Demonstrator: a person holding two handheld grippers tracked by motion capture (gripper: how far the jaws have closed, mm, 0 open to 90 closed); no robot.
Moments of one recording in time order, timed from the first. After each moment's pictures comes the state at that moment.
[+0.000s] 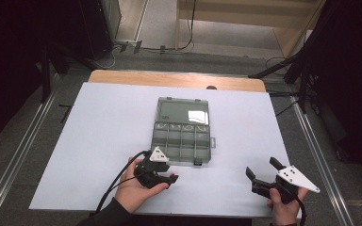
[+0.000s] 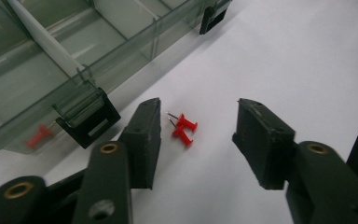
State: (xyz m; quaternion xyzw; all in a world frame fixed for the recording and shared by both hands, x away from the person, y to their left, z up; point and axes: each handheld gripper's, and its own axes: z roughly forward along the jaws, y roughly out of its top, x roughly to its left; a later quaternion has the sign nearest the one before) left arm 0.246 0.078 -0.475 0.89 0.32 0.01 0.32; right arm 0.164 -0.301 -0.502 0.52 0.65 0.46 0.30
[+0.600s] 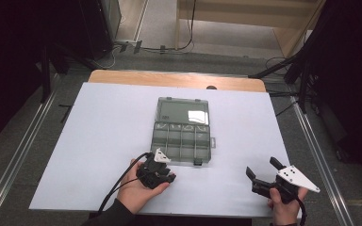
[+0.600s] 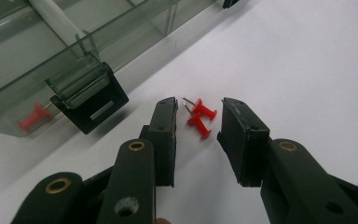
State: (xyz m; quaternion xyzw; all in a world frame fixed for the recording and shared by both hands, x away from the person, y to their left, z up) left arm 0.248 0.074 -0.490 0.89 0.34 0.03 0.29; right arm 0.164 -0.302 -0.502 0.52 0.65 0.46 0.31
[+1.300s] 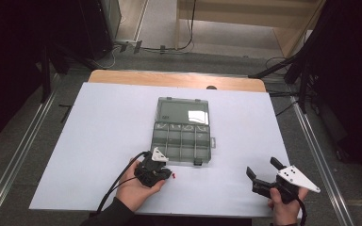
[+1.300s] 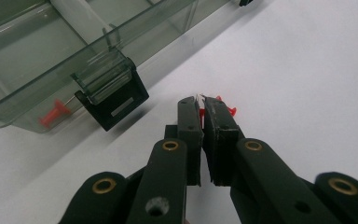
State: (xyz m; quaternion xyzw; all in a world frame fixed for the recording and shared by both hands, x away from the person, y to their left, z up) left arm 0.254 0.081 -0.492 0.89 0.34 0.03 0.29; right arm 0.164 -0.302 -0.502 0.53 0.65 0.45 0.31
